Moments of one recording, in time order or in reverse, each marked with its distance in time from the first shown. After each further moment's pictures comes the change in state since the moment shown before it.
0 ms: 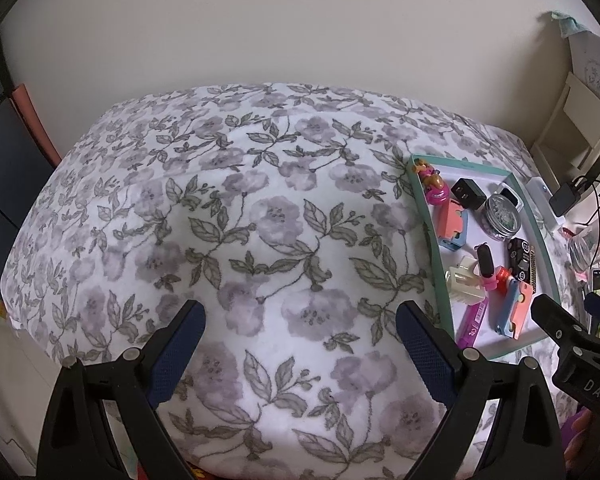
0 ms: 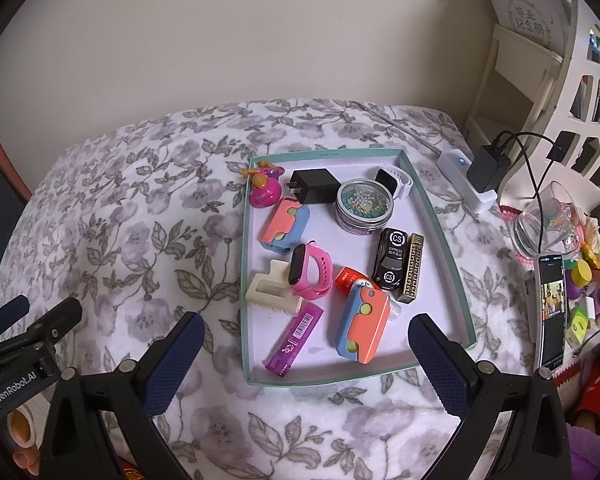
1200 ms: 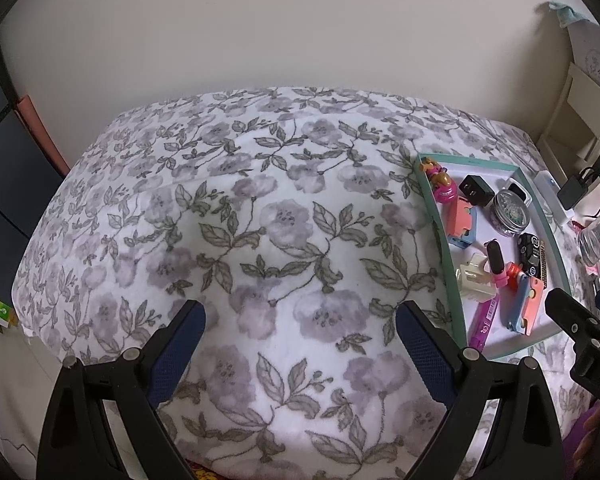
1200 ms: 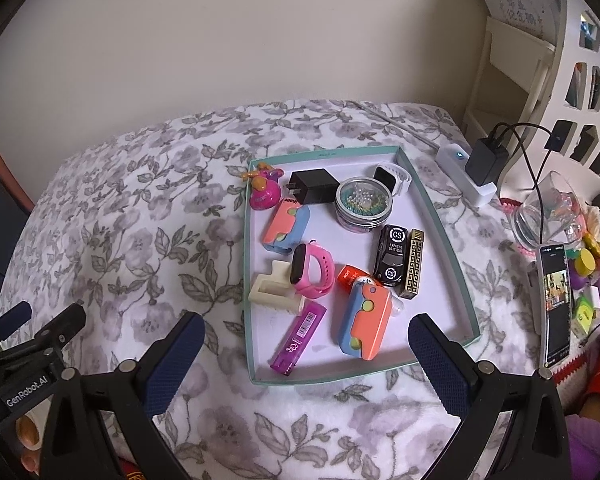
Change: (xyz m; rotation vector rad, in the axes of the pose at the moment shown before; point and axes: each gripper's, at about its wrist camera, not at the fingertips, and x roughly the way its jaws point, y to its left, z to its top) left arm 0.000 -0.001 -0.001 0.034 -0.014 0.044; right arm -0.004 -0.002 -0.002 0.039 -0.008 0.013
